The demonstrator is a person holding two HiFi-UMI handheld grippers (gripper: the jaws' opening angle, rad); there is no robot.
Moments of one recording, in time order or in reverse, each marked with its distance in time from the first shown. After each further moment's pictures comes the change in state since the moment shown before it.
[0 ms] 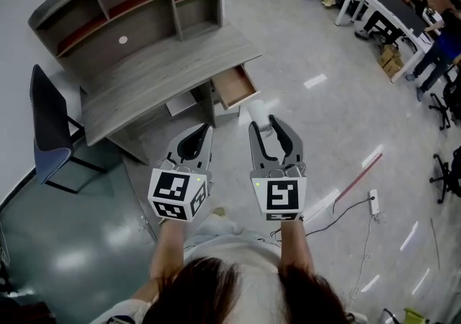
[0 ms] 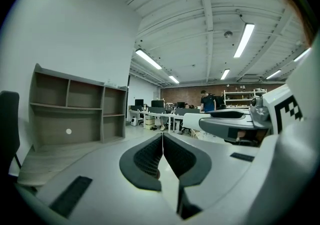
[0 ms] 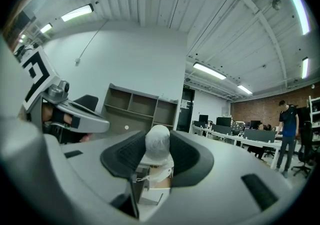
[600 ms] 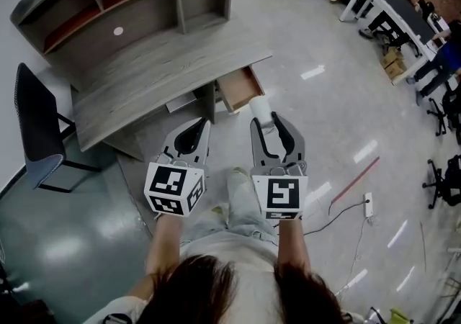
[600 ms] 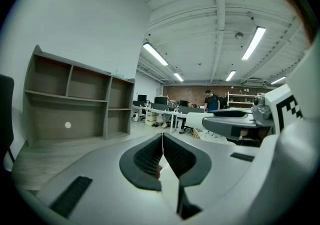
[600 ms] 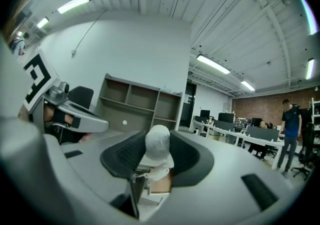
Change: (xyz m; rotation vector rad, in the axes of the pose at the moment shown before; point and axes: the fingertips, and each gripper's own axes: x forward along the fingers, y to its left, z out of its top) left arm 0.065 0.096 -0.016 -0.061 0.028 0.000; right arm 0.109 0.013 -0.019 -0.014 0.063 0.004
